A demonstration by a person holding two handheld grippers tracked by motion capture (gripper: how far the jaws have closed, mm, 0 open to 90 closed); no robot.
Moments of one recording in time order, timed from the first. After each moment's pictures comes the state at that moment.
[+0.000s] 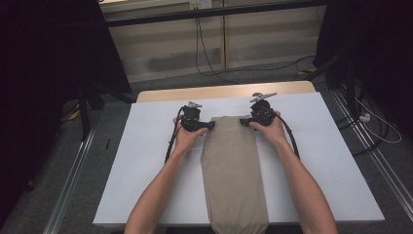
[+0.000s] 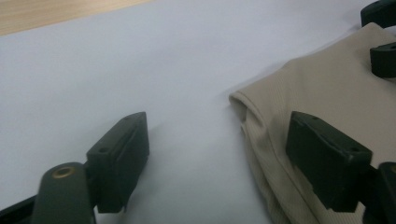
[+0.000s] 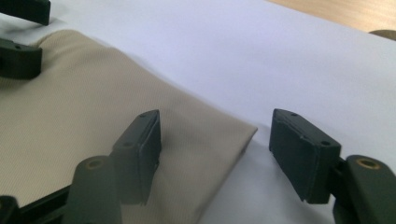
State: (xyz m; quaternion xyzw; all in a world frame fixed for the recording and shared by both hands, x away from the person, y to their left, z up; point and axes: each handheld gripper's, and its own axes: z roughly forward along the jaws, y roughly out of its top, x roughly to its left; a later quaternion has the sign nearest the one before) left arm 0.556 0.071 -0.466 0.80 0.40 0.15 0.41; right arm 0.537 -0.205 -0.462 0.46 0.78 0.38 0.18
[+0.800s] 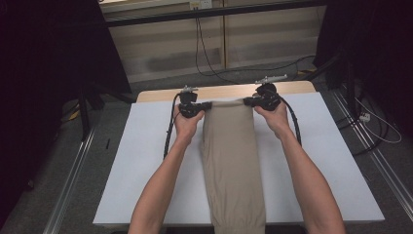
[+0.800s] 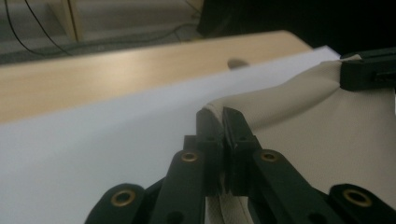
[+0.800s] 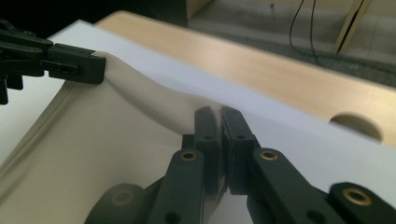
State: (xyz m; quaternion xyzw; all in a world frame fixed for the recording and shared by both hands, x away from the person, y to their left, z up) left arm 0.561 0.078 -0.395 0.74 0.41 0.12 0.51; right arm 0.531 -0.211 -0.382 0.45 0.74 0.46 0.20
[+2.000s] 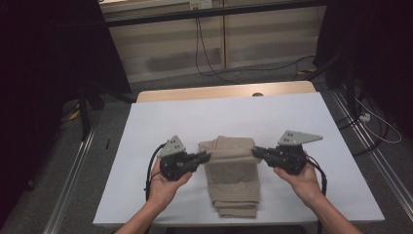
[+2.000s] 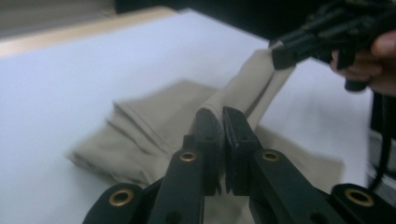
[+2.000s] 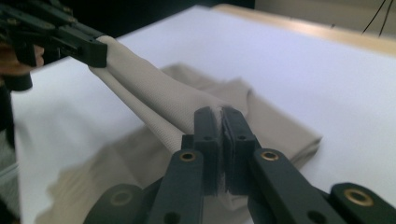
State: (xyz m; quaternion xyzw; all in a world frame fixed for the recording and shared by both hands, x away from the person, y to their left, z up) left arm 0.335 0.126 -0.405 0.81 0.24 0.07 0.53; right arm 0.315 -0.211 -0.402 0.35 0.77 0.51 0.16
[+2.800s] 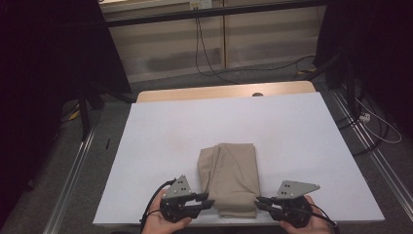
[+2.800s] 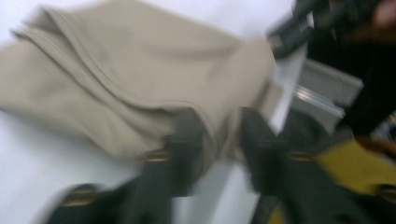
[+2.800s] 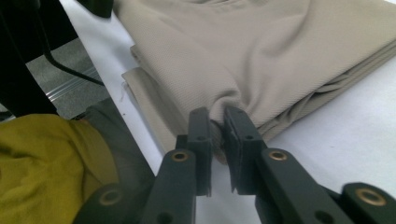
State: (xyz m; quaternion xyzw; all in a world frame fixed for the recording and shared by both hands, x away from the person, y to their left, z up) left arm 0.280 0.131 -0.429 0.84 0.21 0.03 0.49; right arm 0.226 -0.197 -0.448 0.33 0.83 0.44 0.11
